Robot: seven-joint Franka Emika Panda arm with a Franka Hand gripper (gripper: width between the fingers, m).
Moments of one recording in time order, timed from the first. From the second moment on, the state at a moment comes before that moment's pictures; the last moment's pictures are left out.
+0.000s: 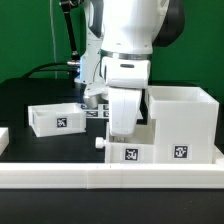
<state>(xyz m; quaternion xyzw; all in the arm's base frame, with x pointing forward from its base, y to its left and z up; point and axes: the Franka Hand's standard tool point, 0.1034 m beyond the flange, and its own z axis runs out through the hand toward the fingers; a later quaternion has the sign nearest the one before) 0.527 0.007 0.012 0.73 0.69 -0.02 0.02</state>
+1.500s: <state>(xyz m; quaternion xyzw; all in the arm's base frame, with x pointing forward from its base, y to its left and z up) 0.546 0.004 0.069 0.73 0.68 -0.02 0.03</state>
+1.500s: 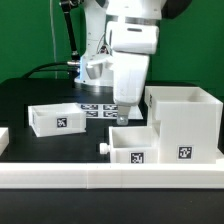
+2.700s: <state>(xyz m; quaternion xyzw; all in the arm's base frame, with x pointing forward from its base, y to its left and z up) 0.543 -0.080 0.021 0.70 0.71 0.03 -0.05</state>
